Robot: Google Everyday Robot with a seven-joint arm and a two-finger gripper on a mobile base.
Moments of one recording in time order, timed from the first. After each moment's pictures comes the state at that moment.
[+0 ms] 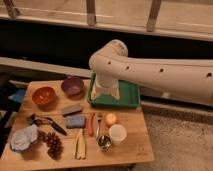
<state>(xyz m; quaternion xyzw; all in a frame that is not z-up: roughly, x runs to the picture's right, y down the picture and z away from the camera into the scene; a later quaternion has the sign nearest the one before) 0.013 0.032 0.660 -0.20 0.16 0.69 0.68</state>
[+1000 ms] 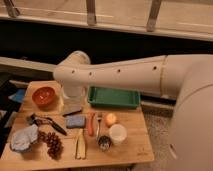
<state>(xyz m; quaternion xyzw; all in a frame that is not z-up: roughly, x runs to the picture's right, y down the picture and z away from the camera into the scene) -0.162 0.092 0.664 -0.31 0.10 0.57 0.75</state>
